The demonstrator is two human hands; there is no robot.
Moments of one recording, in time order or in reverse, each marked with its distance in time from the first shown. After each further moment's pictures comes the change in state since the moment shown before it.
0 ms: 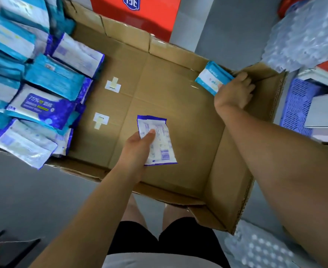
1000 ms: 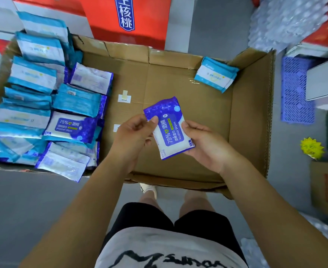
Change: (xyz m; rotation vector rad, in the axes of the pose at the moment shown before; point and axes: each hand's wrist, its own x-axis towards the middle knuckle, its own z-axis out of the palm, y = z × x) left_hand -0.027 0.052 -0.066 0.253 -0.206 0.329; right_hand -0.226 -0.022 -0.105 1.540 -1.095 0.314
